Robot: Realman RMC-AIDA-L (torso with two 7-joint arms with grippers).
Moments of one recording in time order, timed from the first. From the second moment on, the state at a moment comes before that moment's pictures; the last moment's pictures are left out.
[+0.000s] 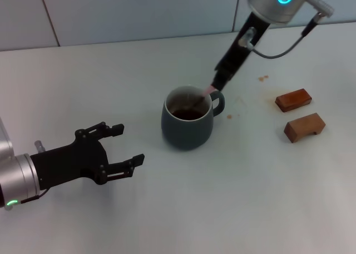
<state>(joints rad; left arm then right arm) -0.50 -2.07 0.88 0.40 1.76 1.34 -0.93 1.18 2.02 -1.10 -0.90 -2.72 -1.69 2.55</state>
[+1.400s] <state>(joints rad) -0.51 -2.07 0.88 0.40 1.76 1.35 -0.93 1.22 2.04 -1.09 -0.87 -2.67 -1.65 2.54</state>
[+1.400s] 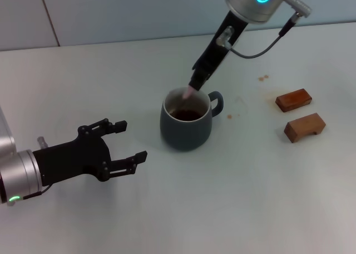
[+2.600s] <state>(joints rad) -0.51 -2.07 0.87 0.41 1.71 1.34 -0.93 0.24 2.08 -1.03 -1.51 -1.80 -1.45 1.99</state>
